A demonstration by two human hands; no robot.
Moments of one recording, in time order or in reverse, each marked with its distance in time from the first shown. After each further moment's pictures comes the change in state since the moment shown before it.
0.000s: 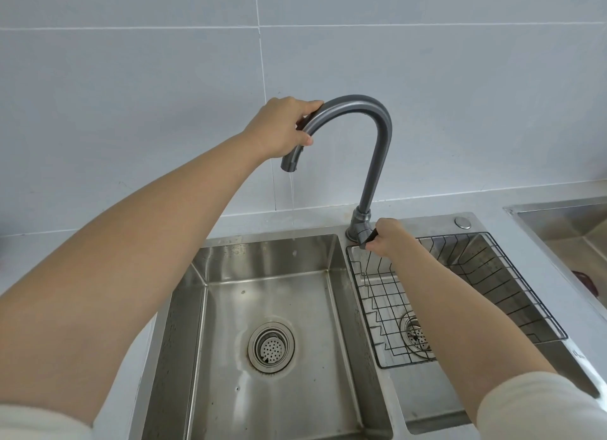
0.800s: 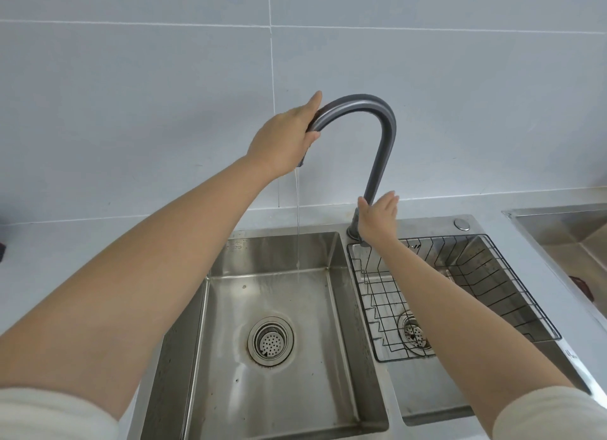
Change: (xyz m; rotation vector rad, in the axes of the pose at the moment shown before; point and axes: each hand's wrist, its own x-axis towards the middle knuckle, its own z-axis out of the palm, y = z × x) left_hand -0.011 -0.017 0.020 0.200 0.150 0.108; right_hand -0.038 0.013 0.012 -1.059 0.063 -0.642
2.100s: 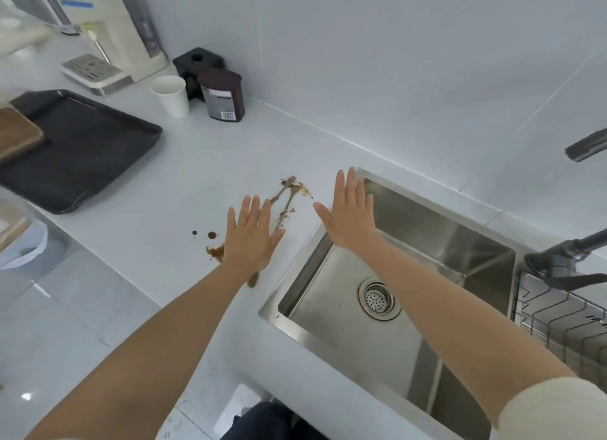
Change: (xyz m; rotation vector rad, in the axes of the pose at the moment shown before) left_hand -0.383 -0.161 0.047 0.305 -0.237 -0.981; right_hand -0.198 -0.113 0.219 -0.691 -0.487 -0.926
